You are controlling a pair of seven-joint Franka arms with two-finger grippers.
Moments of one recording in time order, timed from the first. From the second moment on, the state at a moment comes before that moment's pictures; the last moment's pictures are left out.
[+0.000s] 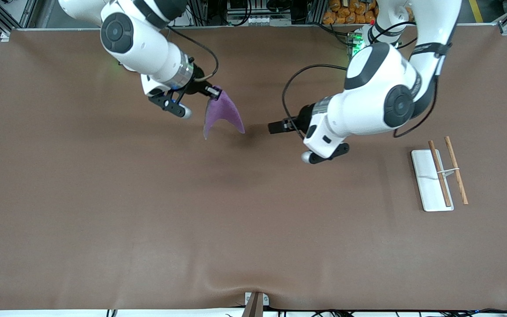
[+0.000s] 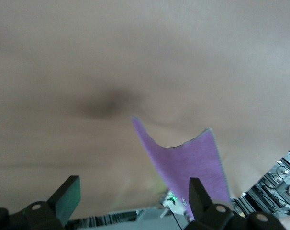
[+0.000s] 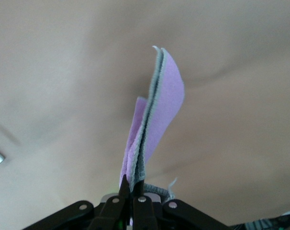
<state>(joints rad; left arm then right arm) -0.35 0.39 -0.22 -1.47 -0.57 1.79 -0.77 0.59 0.04 0.04 -1.85 0.46 1.91 1.05</state>
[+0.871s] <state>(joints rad) -0.43 0.44 -0.22 -1.61 -0.68 1.91 -0.95 0.64 0.05 0.04 -1.75 0.52 1.95 1.20</state>
